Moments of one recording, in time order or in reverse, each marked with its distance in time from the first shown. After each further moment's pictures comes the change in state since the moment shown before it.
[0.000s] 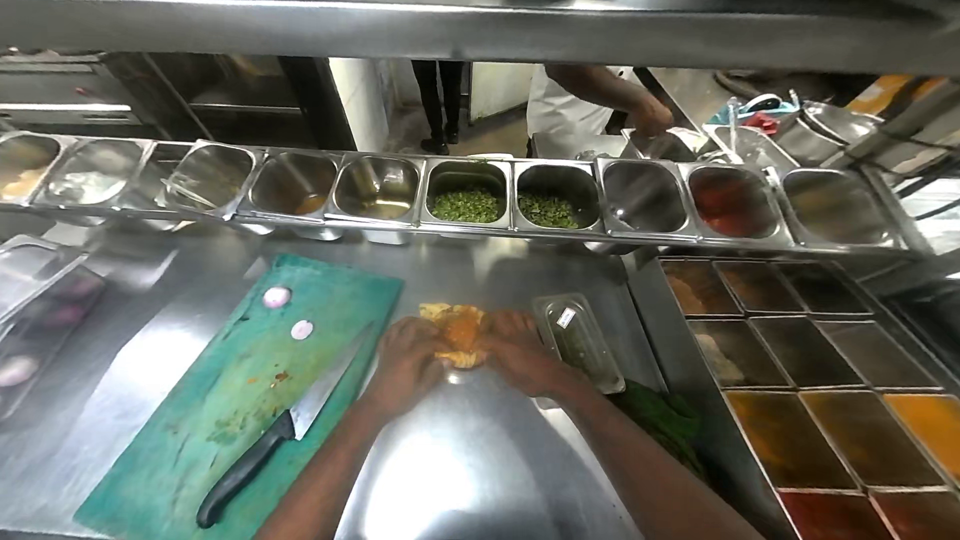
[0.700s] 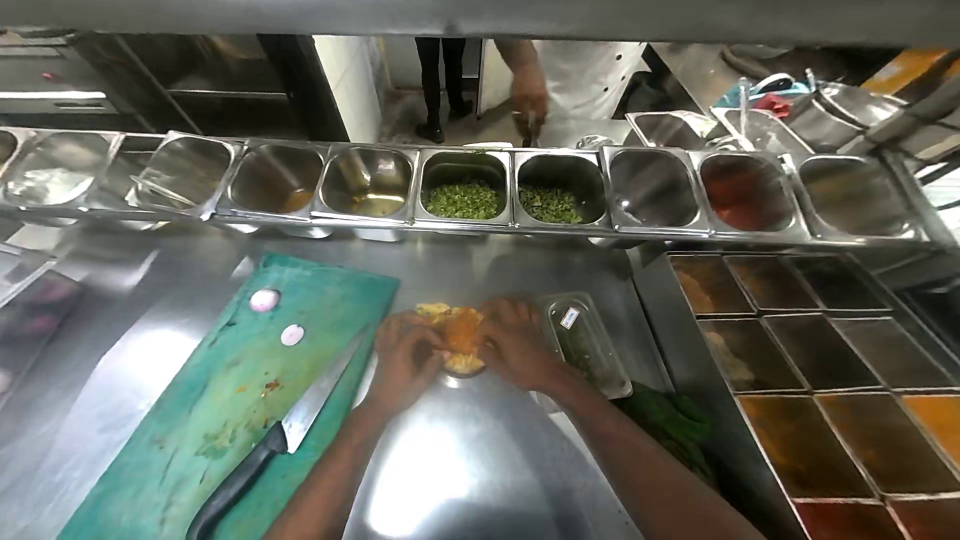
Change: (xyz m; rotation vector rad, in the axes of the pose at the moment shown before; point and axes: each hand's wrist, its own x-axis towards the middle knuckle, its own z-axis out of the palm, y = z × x) left_hand 0.011 -0.006 0.015 -0.212 0.169 -0.188; right_hand 0.015 0.007 0.009 0.012 0.163 0.088
